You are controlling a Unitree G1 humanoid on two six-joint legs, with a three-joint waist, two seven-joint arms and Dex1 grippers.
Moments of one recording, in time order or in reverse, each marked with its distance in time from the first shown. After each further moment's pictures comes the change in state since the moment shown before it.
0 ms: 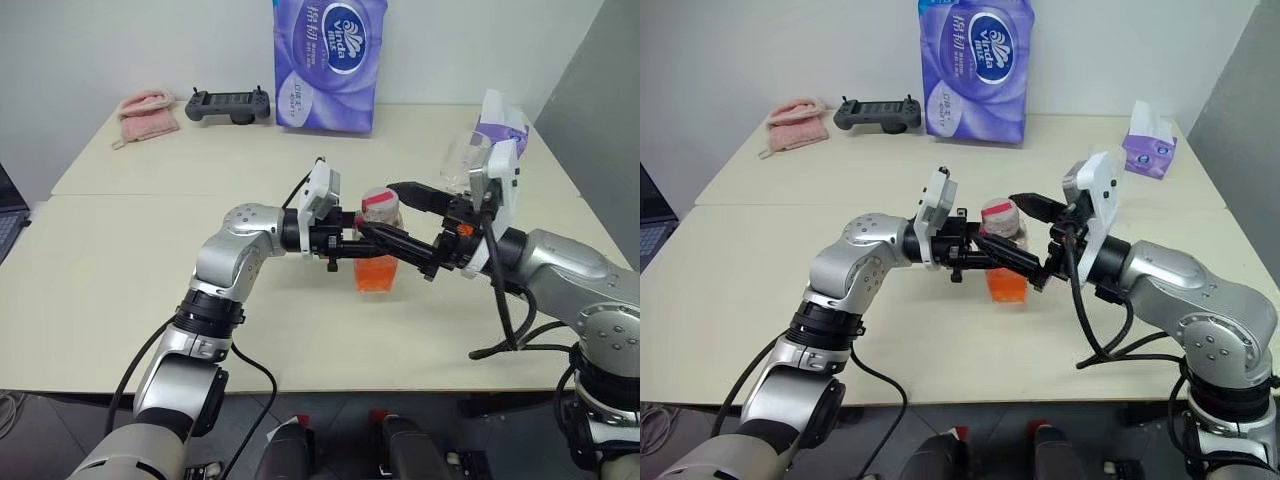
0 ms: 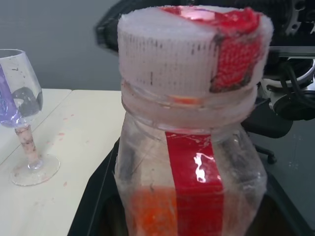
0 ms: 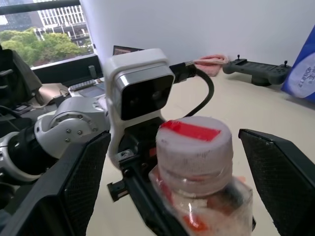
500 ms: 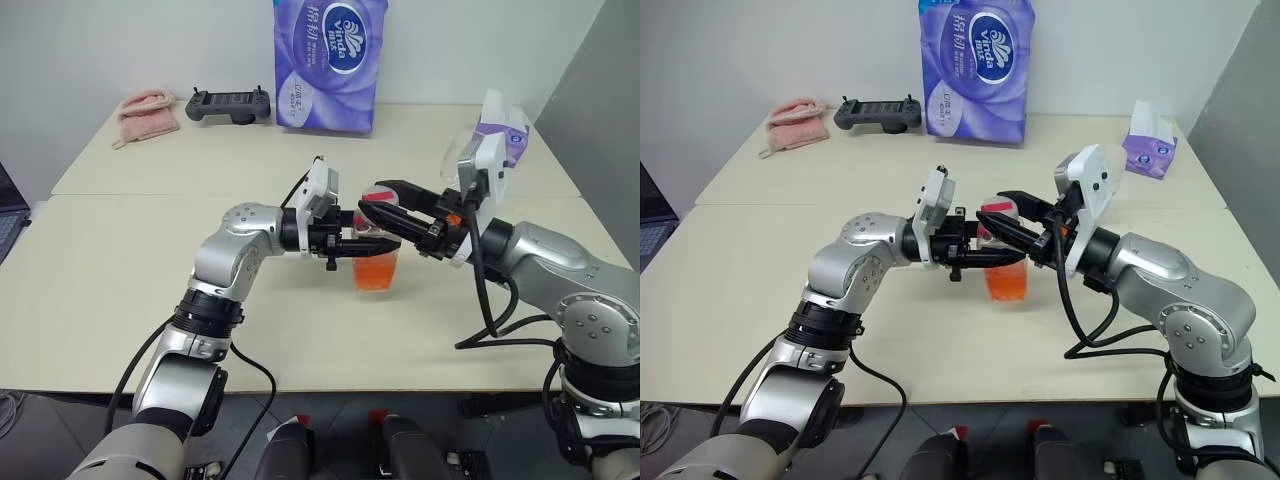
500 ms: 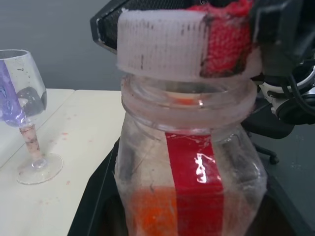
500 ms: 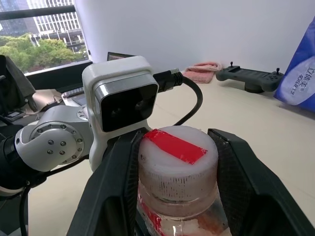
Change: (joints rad) left arm 0.000 0.004 0.012 0.000 -0.001 -0.001 0.002; right arm -0.026 0.052 0.016 0.038 -0.032 -0.029 -0.004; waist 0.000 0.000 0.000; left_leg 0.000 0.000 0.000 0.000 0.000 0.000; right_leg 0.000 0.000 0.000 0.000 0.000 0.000
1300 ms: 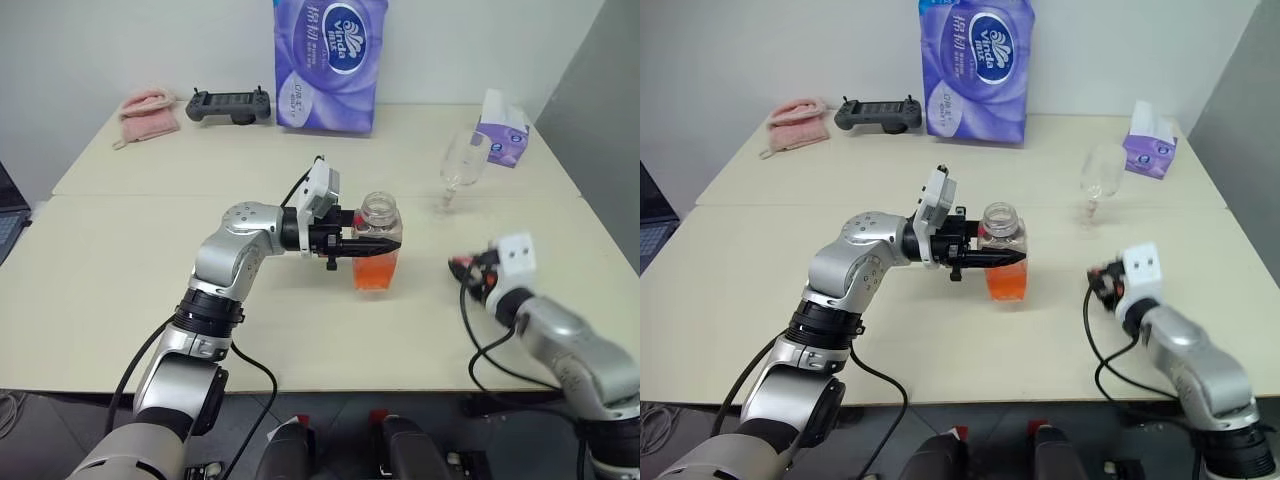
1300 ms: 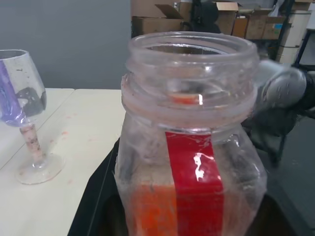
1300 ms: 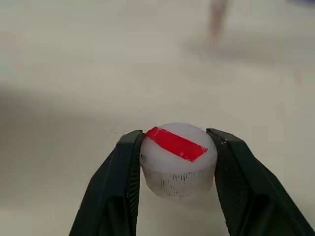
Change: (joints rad) left arm -0.003 -0.005 -0.007 0.001 0.016 -0.005 -0.005; right arm 0.481 -0.038 0.041 0.298 -0.486 -0.261 -0.232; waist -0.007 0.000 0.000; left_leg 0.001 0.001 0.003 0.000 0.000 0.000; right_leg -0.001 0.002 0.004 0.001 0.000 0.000
